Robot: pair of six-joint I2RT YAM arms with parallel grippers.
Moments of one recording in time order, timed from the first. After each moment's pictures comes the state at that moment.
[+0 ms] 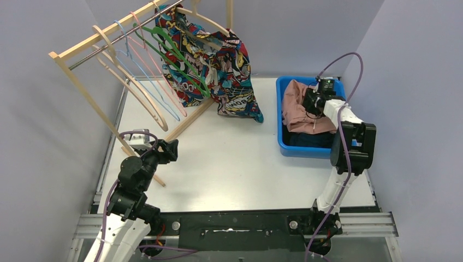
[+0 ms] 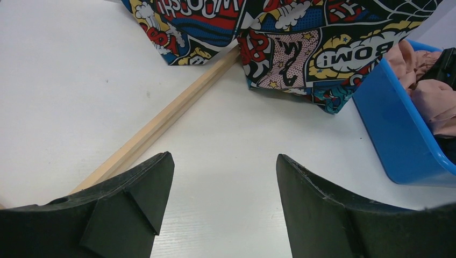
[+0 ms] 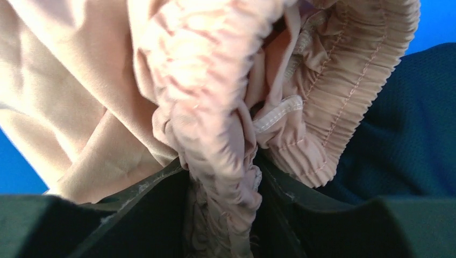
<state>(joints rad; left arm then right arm) -0.34 0.36 0.45 -0.19 -0.15 -0.35 -0.10 1.94 1.41 -0.34 -0.10 0.17</state>
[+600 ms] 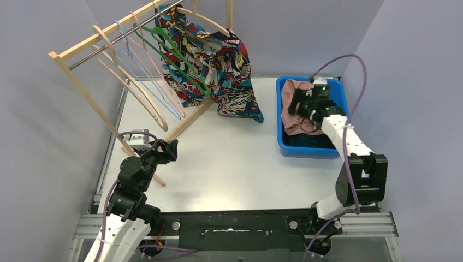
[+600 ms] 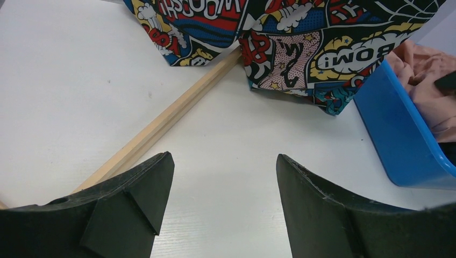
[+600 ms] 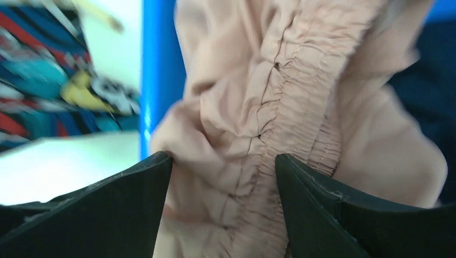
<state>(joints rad) -0.34 0.36 0.45 -0.19 -0.16 -0.35 0.01 1.51 1.26 -0.35 -0.06 0.23</state>
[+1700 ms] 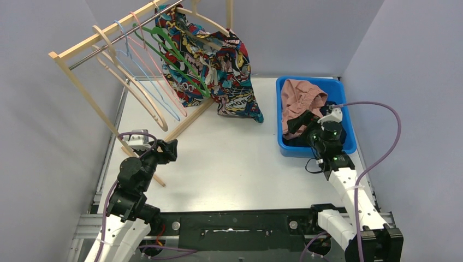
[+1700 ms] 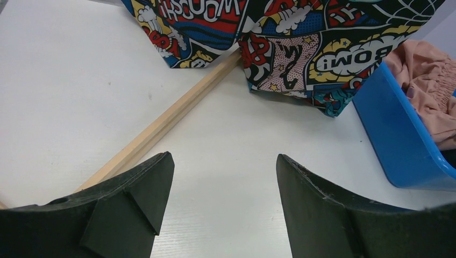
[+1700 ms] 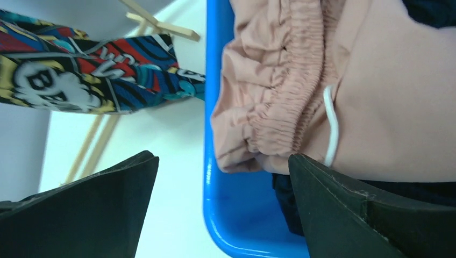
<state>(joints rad) -0.34 0.35 0.45 -0.19 -0.16 -0.35 0.07 0.92 0.61 -0.07 -0.08 0.57</state>
